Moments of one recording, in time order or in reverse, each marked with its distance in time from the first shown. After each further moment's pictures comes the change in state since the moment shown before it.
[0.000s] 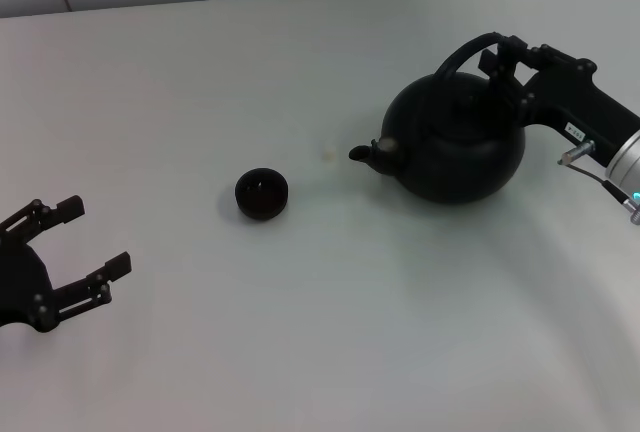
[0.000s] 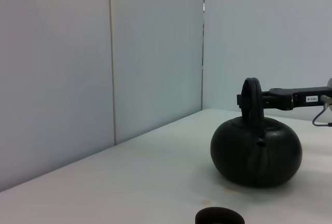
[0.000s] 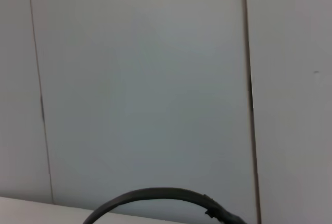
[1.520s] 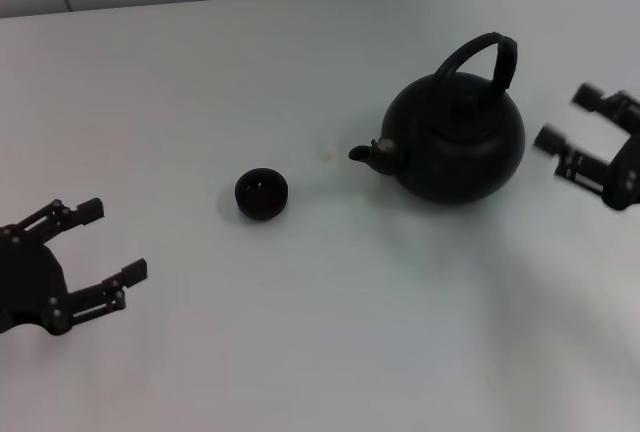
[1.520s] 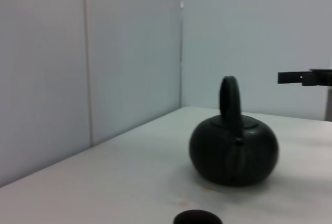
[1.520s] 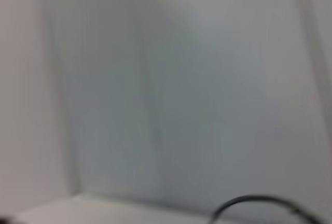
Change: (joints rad) left arm -0.022 0.007 0.044 -0.005 0.008 0.009 -0.001; right arm -0.206 -0.090 0.082 -0.145 -0.301 -0.458 0.212
